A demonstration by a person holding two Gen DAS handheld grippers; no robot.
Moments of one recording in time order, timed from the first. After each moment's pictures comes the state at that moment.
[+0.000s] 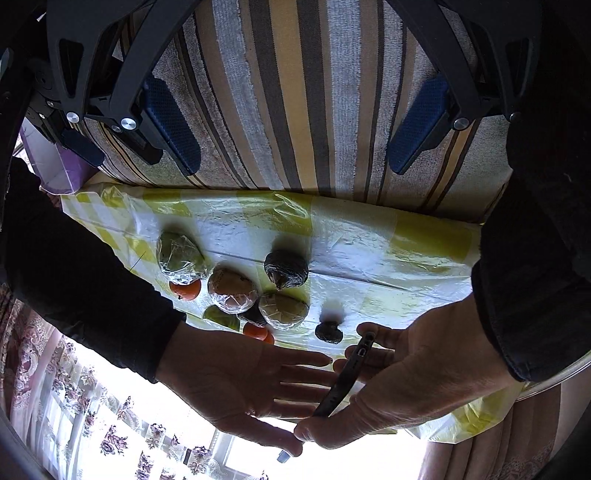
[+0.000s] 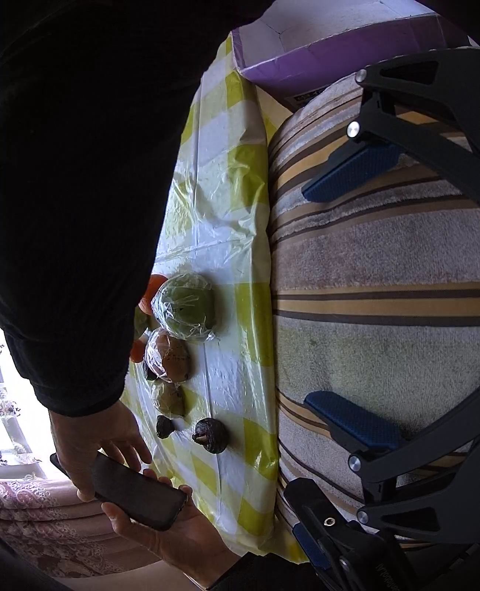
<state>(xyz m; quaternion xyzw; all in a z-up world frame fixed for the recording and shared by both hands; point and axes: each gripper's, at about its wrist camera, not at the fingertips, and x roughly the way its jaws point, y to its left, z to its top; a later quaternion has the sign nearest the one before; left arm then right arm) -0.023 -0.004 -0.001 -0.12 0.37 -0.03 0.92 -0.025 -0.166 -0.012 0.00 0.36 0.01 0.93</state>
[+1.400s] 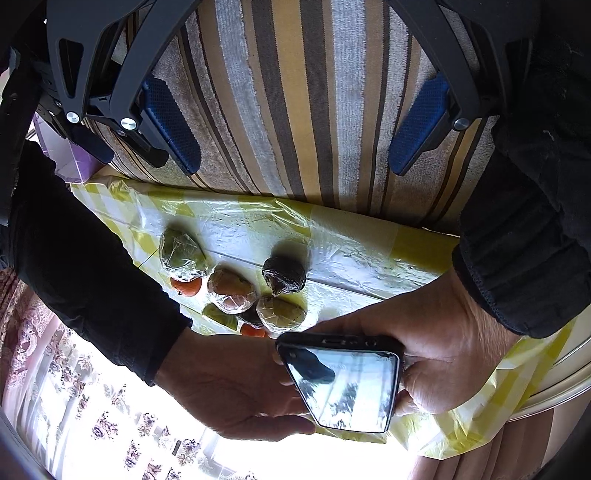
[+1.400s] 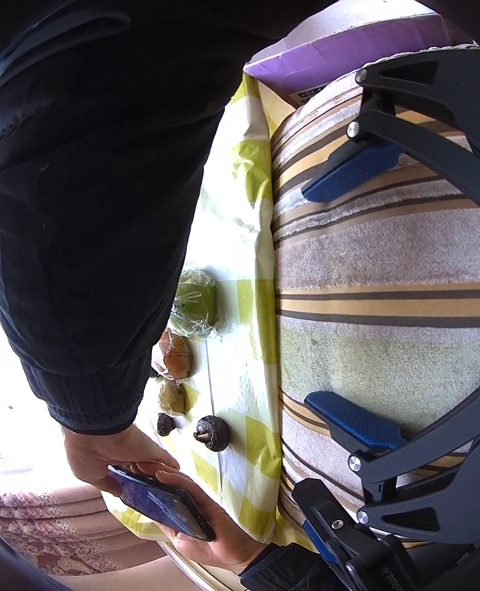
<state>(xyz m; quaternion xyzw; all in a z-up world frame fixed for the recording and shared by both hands) -0.026 0.007 -0.006 -0.16 0.37 -0.04 0.92 -0.022 -0.171 -0.010 0.00 0.36 0.02 0.93</state>
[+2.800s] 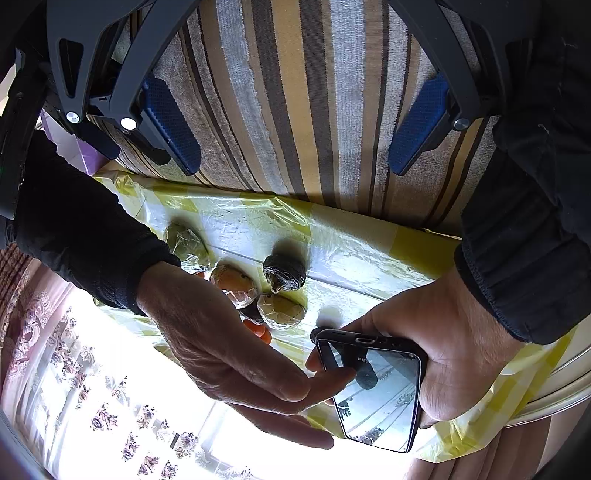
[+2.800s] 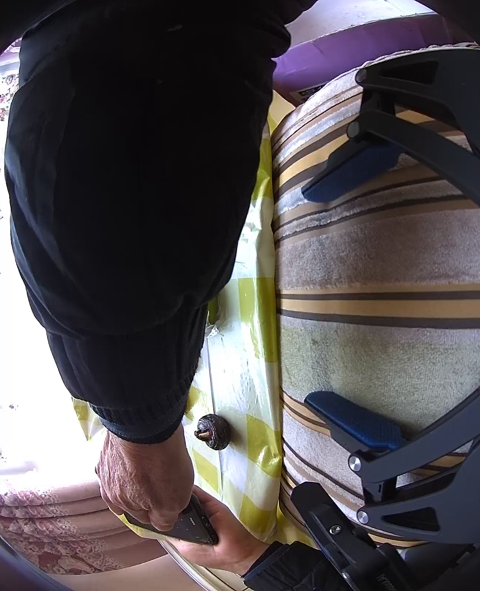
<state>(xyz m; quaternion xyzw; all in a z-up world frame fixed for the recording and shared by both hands) -0.030 0.010 -0.006 -0.18 0.36 -0.05 0.92 -0.022 -0.167 -0.010 0.01 0.36 0.02 0.93</state>
